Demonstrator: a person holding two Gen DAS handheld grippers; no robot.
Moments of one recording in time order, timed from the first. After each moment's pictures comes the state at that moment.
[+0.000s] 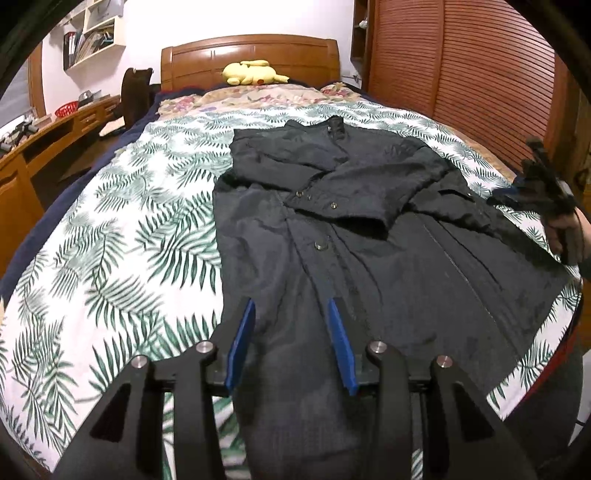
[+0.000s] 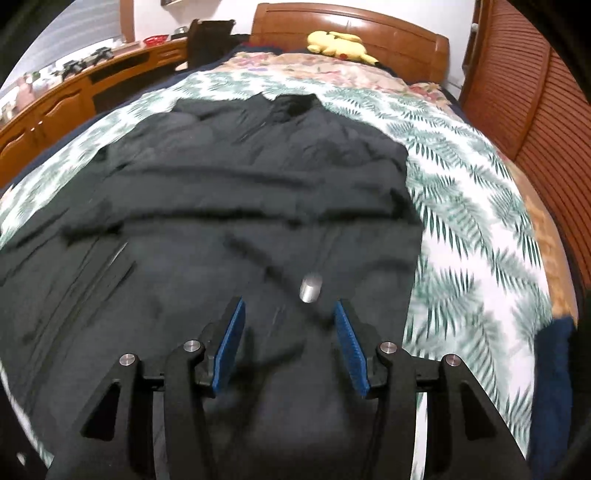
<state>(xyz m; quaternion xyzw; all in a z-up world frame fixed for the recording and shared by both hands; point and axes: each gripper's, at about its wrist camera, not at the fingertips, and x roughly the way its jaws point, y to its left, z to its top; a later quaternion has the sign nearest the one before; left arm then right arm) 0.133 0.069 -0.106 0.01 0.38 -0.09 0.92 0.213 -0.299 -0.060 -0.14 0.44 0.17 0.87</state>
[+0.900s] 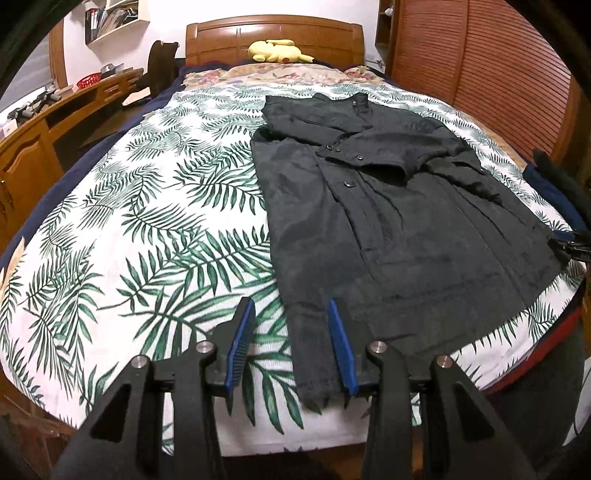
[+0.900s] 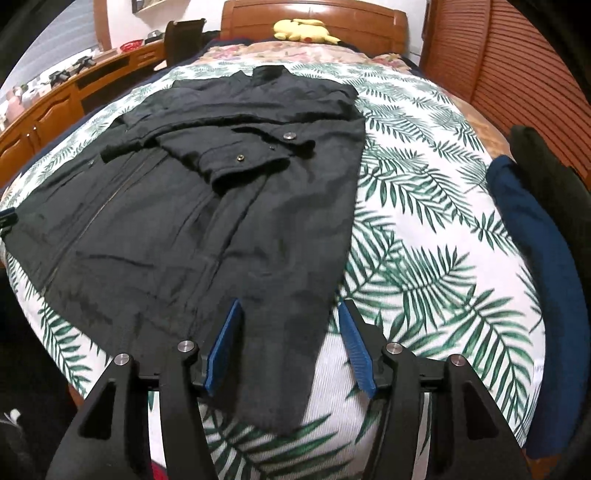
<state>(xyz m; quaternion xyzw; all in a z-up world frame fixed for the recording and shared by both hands) 0.076 0.095 -0.128 -0.01 0.42 -0.05 0.91 0.061 -0.354 -0.073 -0.09 0.46 0.11 0.88</state>
